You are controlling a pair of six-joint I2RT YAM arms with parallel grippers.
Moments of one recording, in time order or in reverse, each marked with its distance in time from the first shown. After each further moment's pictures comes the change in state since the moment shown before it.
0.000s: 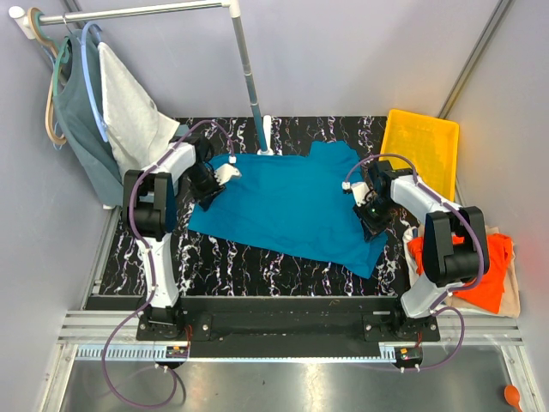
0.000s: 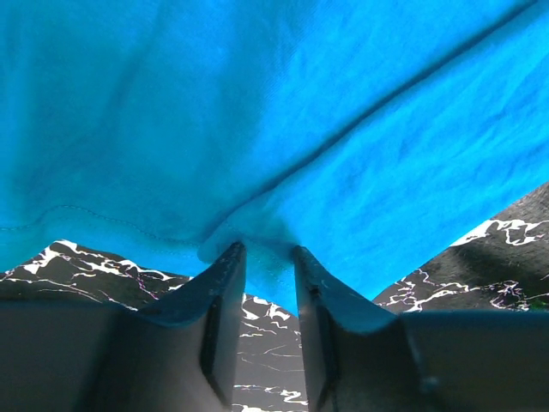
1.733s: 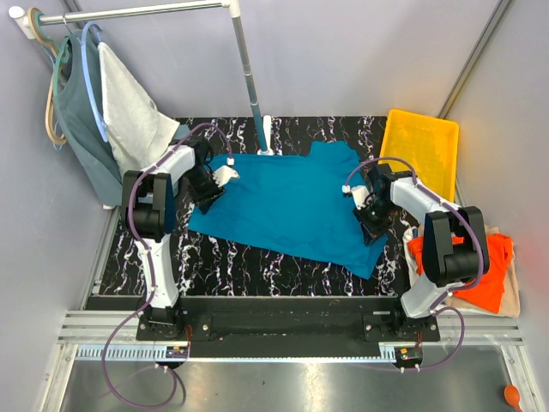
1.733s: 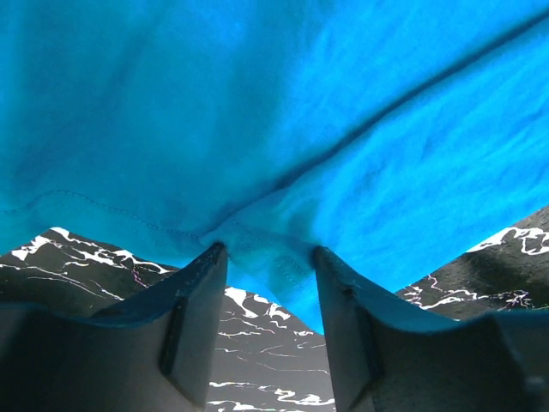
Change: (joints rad) left arm 0.003 -0.018 -0.053 0.052 -0.039 -0.037; right arm 0.000 0.000 -0.027 0.000 -0.008 0.004
